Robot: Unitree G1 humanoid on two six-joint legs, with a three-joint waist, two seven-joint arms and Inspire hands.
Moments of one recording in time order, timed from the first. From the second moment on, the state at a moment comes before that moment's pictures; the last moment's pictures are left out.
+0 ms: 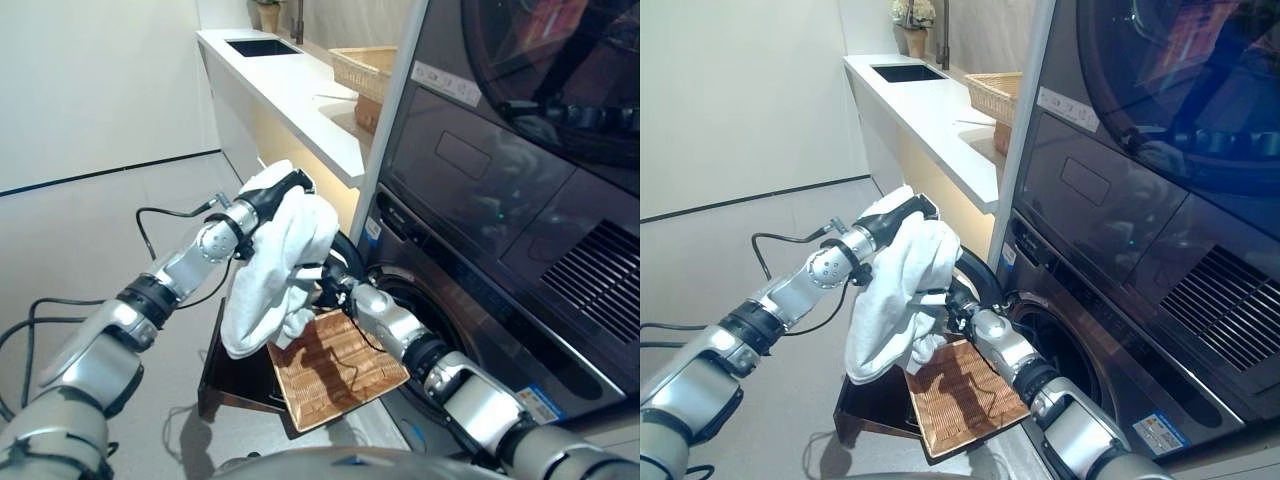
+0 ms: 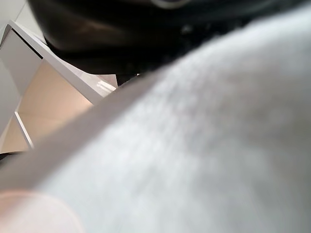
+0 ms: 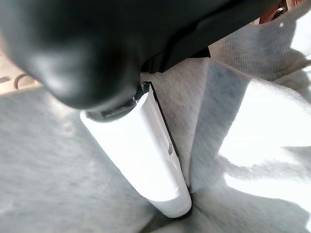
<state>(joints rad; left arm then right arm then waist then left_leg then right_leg) -0.75 0.62 -0.67 0.46 0.08 -0.18 -0.04 -0.54 -0.16 0.63 0.73 0.50 0.00 0.04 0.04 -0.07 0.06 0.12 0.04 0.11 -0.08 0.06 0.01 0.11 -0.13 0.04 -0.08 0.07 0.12</state>
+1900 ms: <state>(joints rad) -0.27 0.89 -0.20 0.59 0.03 -0.22 0.06 -0.33 -0.22 0.45 0.82 0.46 0.00 0.00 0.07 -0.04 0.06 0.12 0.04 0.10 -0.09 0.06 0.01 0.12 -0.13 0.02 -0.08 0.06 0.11</state>
